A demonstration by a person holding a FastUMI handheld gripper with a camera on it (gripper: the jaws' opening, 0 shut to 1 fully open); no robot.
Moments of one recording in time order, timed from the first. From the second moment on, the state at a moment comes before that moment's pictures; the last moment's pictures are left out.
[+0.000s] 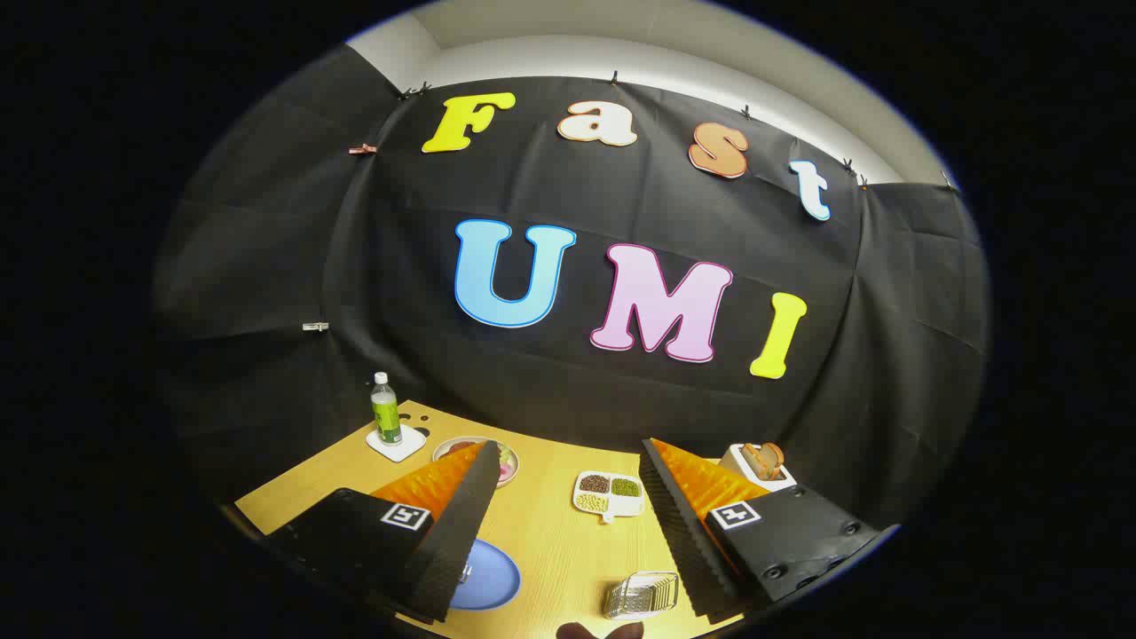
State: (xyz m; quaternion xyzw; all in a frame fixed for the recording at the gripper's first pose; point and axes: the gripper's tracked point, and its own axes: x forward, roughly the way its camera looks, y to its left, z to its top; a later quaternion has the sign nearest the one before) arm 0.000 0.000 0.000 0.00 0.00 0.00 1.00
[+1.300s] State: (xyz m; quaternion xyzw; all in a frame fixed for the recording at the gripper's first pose) arm -0.014 0.077 -0.105 0.04 0.20 0.11 0.97
